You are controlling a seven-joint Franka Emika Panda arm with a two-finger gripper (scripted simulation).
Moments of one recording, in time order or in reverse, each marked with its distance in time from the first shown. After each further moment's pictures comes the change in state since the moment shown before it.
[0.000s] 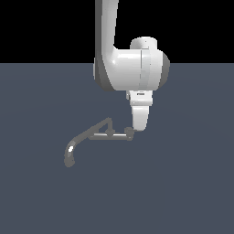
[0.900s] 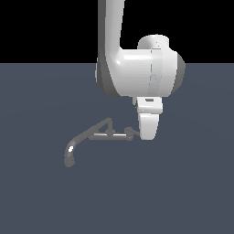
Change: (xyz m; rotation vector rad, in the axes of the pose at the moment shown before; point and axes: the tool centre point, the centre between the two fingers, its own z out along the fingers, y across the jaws) arm 0.020 0.042 0.002 0.010 0.003 0.015
